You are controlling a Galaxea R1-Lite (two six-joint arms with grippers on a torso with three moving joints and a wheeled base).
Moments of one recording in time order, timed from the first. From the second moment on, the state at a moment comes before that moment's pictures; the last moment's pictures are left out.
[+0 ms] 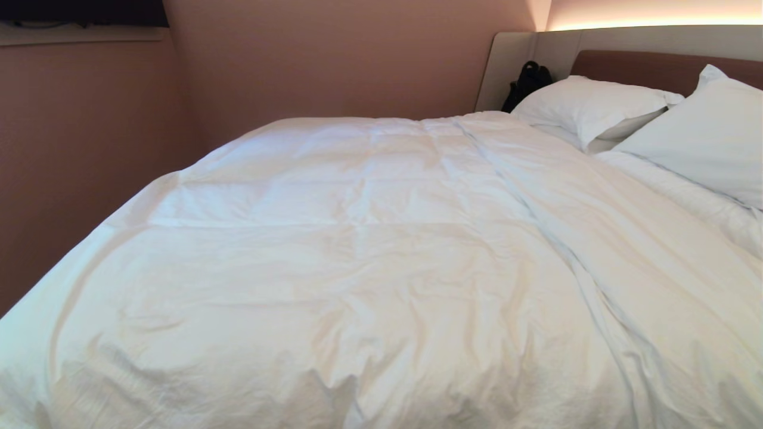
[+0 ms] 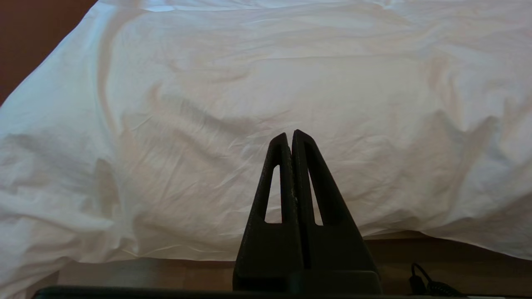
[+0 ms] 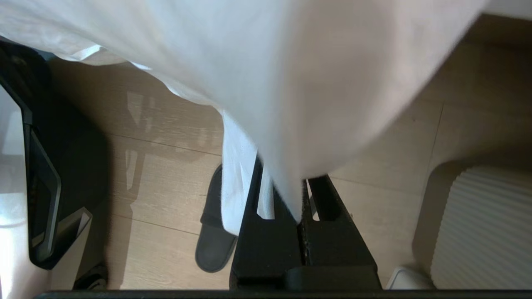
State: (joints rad) left arm 0.01 0.00 0.00 0.02 -0.02 0.02; right arm -1.41 2.41 -1.32 0.57 0.68 -1.61
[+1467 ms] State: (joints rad) left arm 0.01 0.00 0.00 0.02 -0.02 0.02; right arm -1.59 2.39 -1.80 1.00 0.57 -1.61
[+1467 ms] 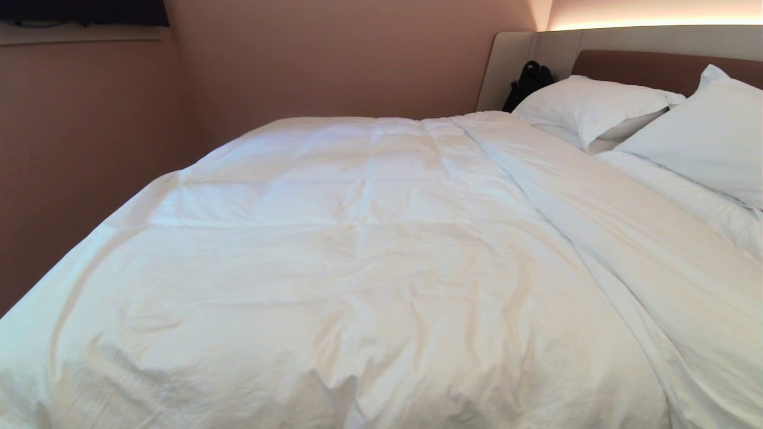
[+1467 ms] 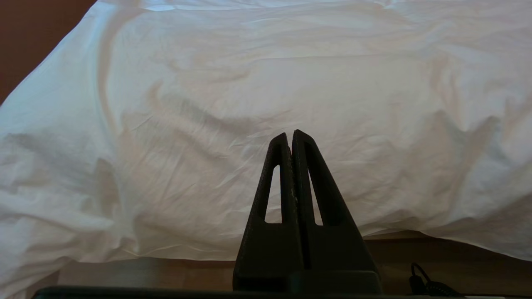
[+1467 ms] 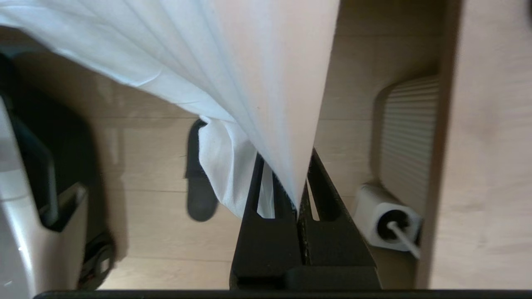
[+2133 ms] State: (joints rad) left arm 0.01 0.00 0.00 0.02 -0.02 0.02; right arm -1.62 2.50 -1.92 1.06 0.42 -1.63
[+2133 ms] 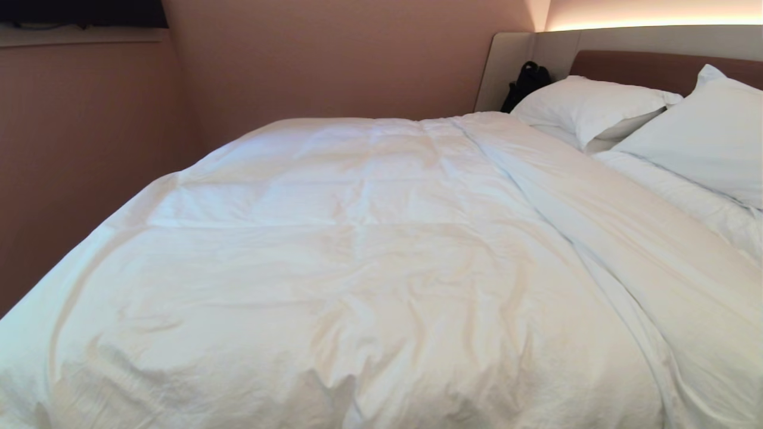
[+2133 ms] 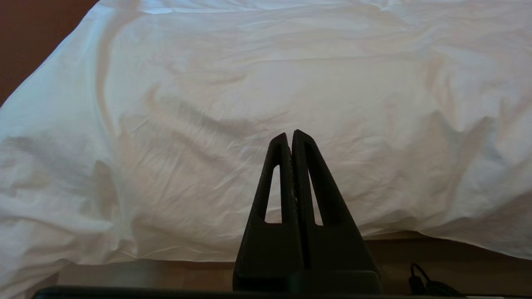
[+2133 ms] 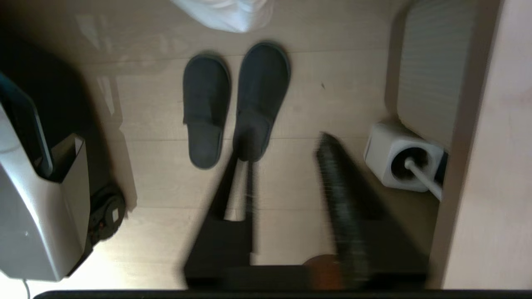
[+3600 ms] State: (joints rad) left arm 0.01 0.00 0.00 0.02 -0.02 0.02; right arm -1.48 2.44 -1.91 1.26 0.53 -1.64
